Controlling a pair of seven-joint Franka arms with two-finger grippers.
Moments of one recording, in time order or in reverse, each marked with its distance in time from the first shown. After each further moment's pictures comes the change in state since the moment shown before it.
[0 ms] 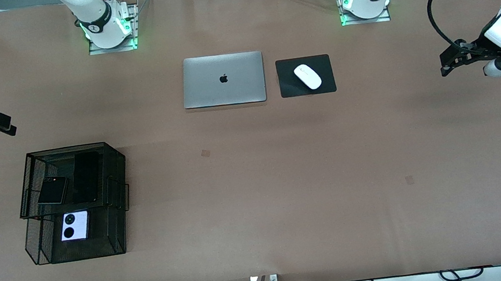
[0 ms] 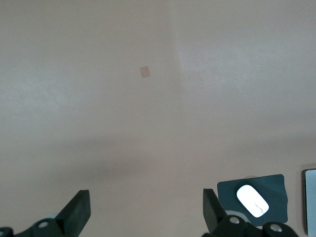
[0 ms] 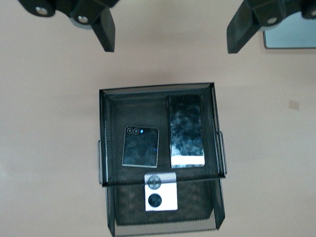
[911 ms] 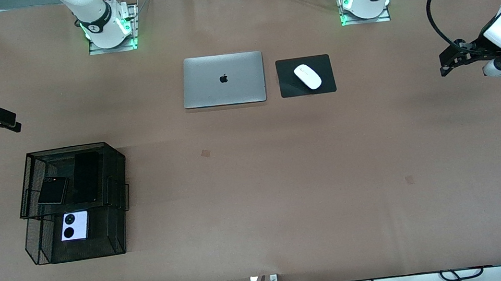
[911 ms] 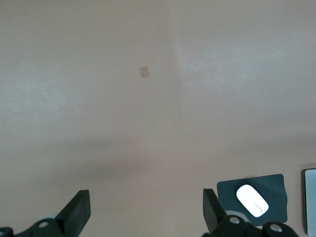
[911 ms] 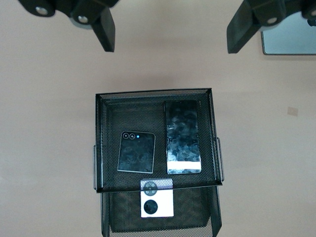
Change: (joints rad) left arm -0.001 0.000 -0.002 0.000 0.000 0.000 0.000; right arm 0.002 -0.002 0.005 -0.001 -0.001 -0.010 0.000
